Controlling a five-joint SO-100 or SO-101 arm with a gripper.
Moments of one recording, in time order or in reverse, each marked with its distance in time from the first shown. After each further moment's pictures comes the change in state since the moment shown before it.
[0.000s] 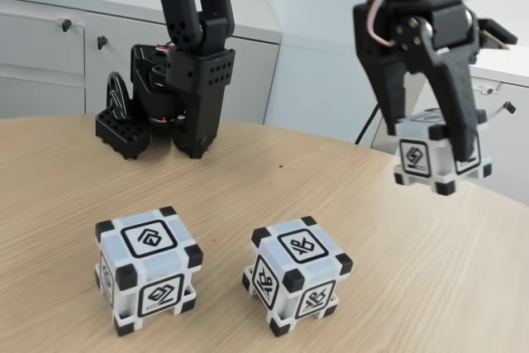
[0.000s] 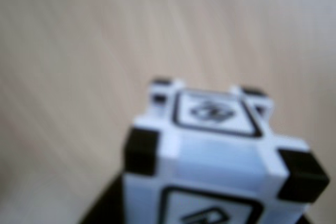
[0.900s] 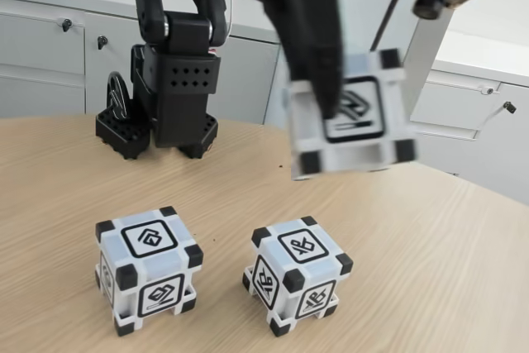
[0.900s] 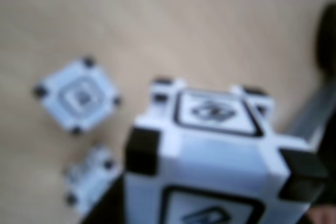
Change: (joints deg) arm 33.3 17.3 3.3 0.8 -5.4
